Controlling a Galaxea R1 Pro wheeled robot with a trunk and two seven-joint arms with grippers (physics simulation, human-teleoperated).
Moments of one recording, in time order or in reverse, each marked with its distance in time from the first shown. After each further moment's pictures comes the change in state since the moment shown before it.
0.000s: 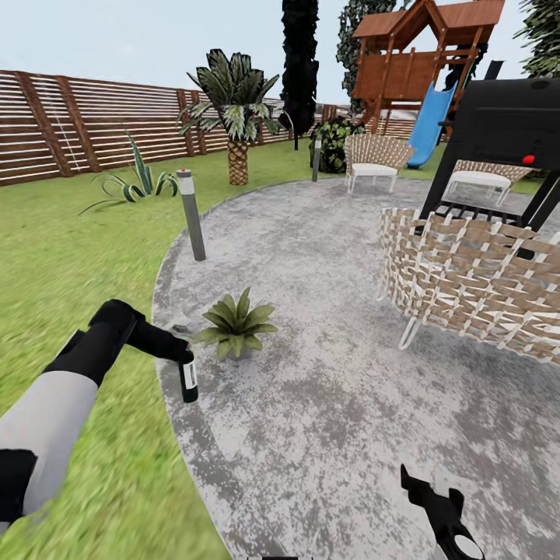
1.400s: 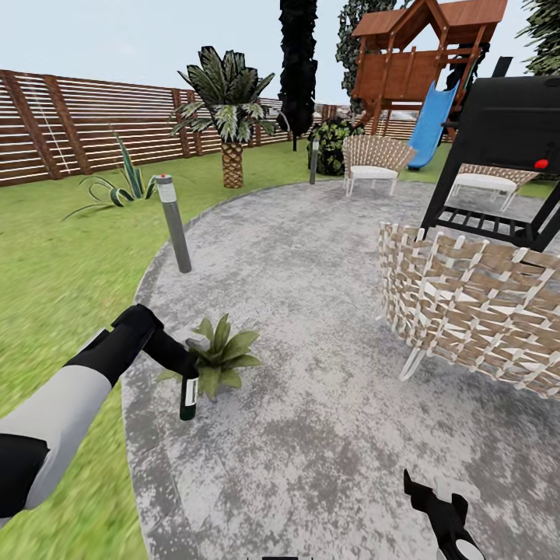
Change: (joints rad) left arm -0.039 -0.019 -0.193 0.115 0.001 -0.005 -0.003; right arm 0.000 -0.003 -0.001 0.026 0.002 0.002 -0.021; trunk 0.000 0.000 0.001
